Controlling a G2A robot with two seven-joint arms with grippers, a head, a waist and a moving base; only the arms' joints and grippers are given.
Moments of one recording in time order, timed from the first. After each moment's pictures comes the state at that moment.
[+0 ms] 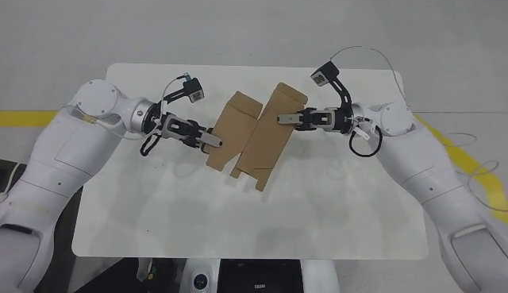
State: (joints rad) left arm 0.53 -0.85 -0.76 -1.22 -0.80 -0.25 -1.54; right arm -0.58 -1.08 0.77 -1.09 0.77 -0.60 1.22
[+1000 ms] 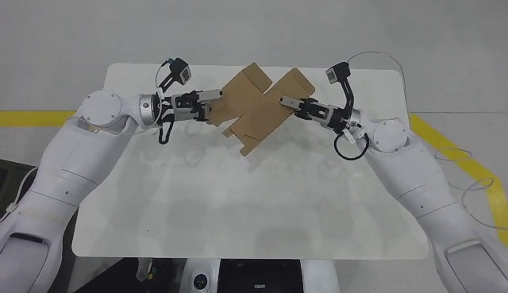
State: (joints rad) left arm 0.64 -0.88 -0.87 -1.25 -0.75 -0.21 -1.11; right arm -0.71 -1.10 0.87 -1.16 0.48 -0.61 0.78
